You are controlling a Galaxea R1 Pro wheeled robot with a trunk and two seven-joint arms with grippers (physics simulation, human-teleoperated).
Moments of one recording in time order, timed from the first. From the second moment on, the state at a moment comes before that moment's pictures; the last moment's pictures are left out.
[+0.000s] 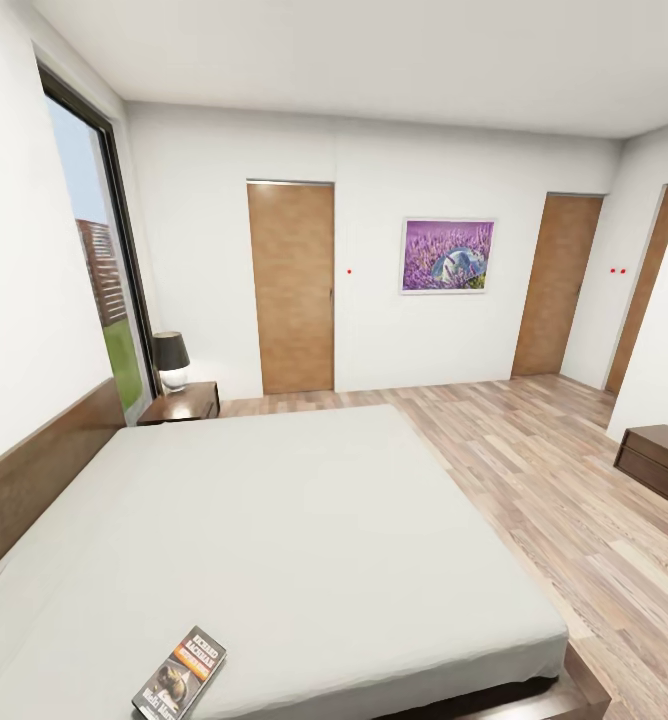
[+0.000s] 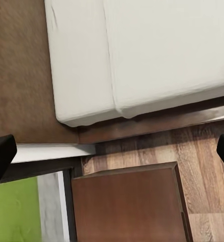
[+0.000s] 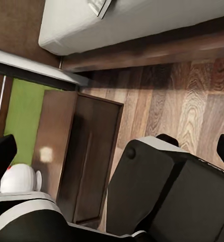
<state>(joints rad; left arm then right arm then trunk) -0.14 1.75 -1.02 -1.57 1.45 0.17 0.15 -0.22 -0.10 -0.57 -0.27 0.52 0.09 1.22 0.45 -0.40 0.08</state>
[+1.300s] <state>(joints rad) -0.14 1.75 -1.02 -1.57 1.45 0.17 0.16 -0.29 -0.12 -0.57 -0.28 0.40 0.20 1.33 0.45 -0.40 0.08</state>
